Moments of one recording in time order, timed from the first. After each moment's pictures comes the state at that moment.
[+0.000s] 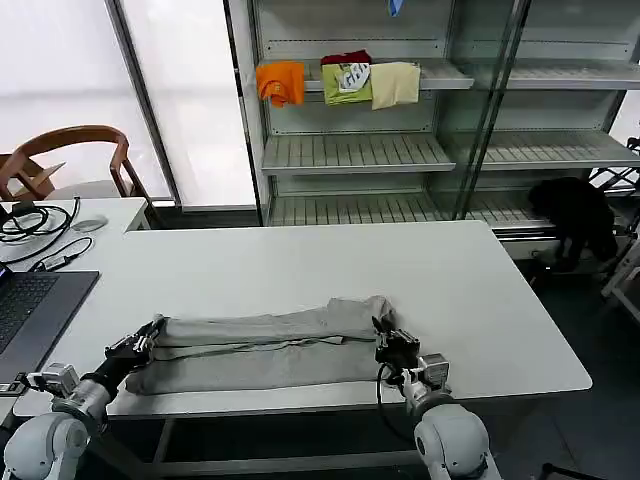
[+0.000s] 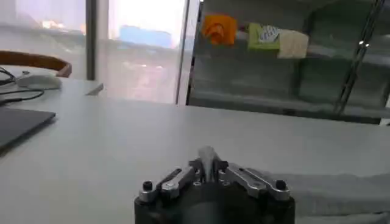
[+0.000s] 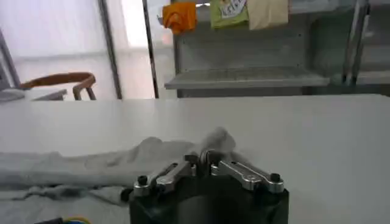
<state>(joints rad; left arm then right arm) 1.27 -1.16 -0.86 -1.74 -0.50 0.38 0.37 -1.23 1.44 0.36 1.95 0.10 -0.48 -0.01</state>
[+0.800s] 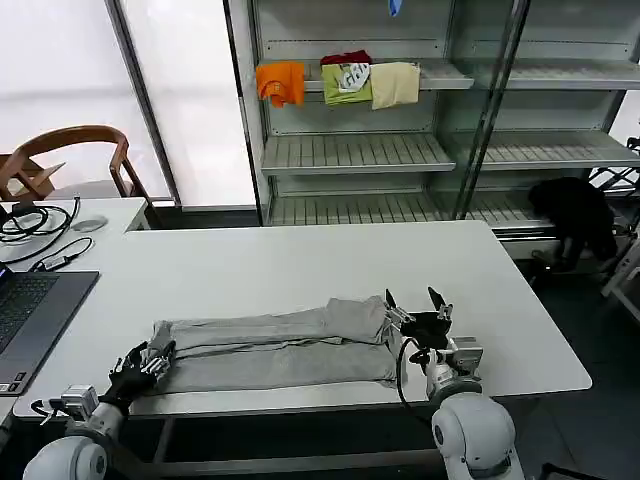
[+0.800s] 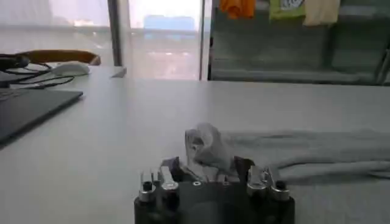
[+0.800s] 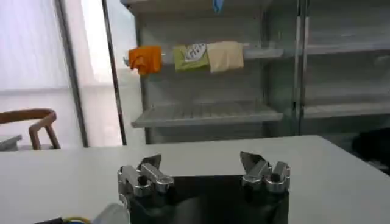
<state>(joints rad) 1.36 -1.26 -0.84 -1.82 -0.35 0.39 0.24 -1.18 1.48 0.44 2.11 0.16 -0.53 0.08</state>
